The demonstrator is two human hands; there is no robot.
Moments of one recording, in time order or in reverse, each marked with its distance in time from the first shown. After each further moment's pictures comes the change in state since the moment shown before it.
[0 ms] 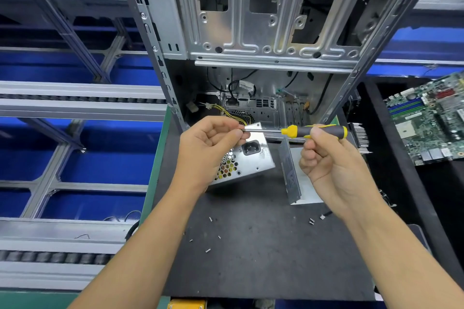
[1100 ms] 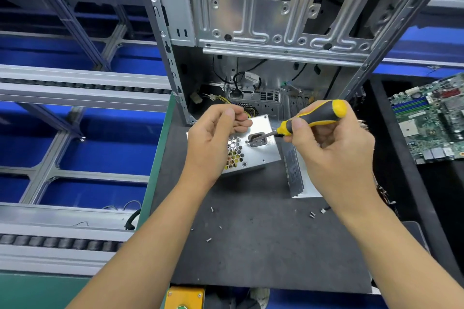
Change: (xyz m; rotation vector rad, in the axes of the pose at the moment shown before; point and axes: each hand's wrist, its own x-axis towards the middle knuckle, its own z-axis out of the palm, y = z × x) left_hand -0.003 -0.008 0.005 0.009 0.068 0.054; right_hand -0.020 -0.002 0.039 -0.823 0.027 -0.708
